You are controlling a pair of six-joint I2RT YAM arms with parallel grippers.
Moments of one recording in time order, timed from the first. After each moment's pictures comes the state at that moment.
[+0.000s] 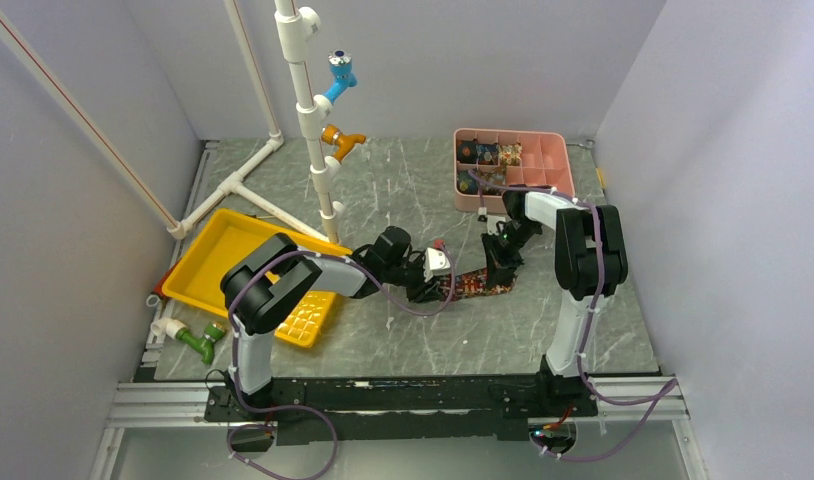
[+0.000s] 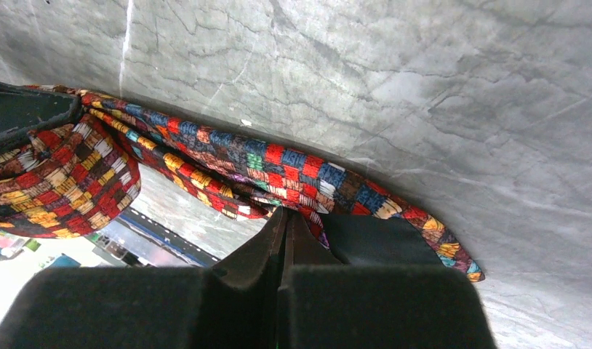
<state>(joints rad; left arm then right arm) -0.80 1.94 0.94 0.44 0.65 0.33 0.10 2.00 1.28 -0.99 -0.43 -0.15</state>
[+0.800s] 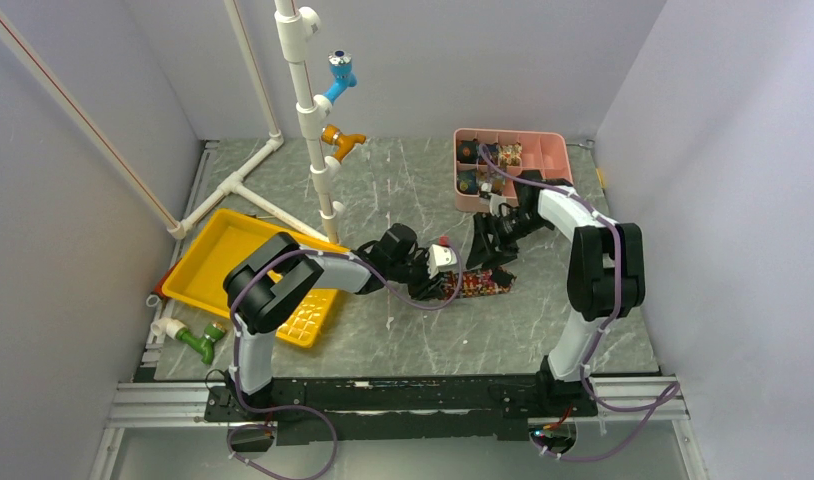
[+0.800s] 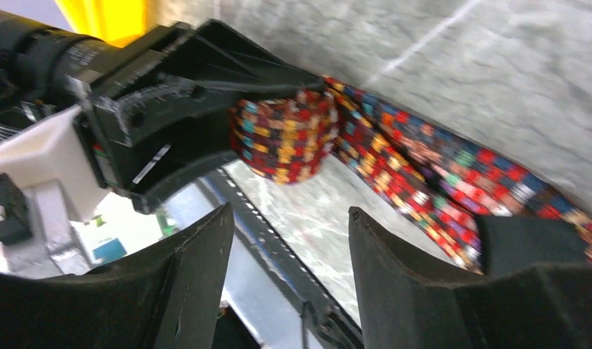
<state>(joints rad) -0.82 1.96 1.00 0.33 0.56 0.32 0.10 1.83 1.27 -0.98 -0.79 -0.15</state>
